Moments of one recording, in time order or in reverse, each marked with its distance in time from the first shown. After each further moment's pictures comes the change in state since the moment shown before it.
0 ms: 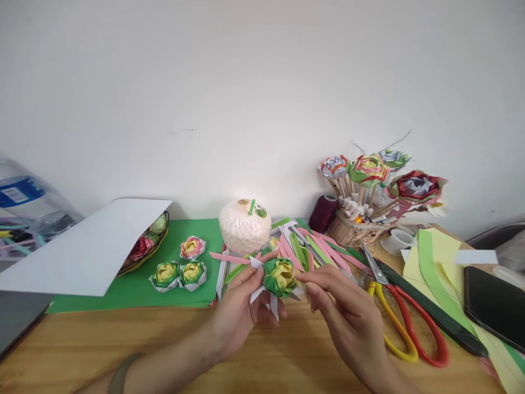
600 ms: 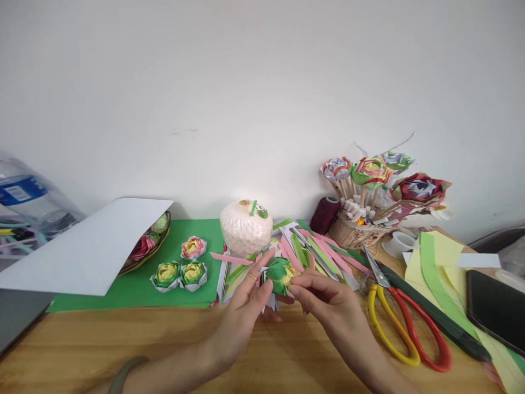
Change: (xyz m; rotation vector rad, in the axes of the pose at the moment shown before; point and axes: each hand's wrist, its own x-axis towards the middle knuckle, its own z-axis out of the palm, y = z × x) left_hand -0.009 -0.006 -0.001 0.366 0.063 0.176; right_hand 0.006 0.003 0.010 0.338 -0.162 0.467
